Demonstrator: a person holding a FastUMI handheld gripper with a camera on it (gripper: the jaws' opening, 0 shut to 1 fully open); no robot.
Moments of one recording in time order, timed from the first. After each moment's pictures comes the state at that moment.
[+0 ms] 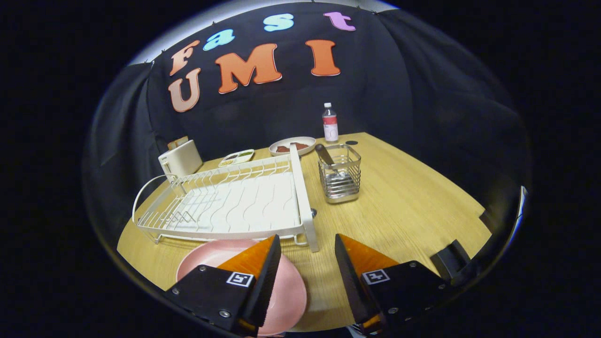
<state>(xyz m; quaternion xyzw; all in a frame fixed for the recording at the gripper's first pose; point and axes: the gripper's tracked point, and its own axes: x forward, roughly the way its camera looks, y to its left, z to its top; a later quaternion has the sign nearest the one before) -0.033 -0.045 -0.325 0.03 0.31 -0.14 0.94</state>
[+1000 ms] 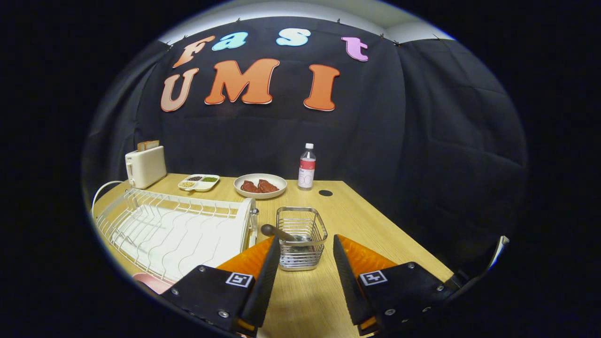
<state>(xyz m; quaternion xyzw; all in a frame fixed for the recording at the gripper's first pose) 0.068 -0.122 -0.316 -0.10 0.25 -0.18 0.94</state>
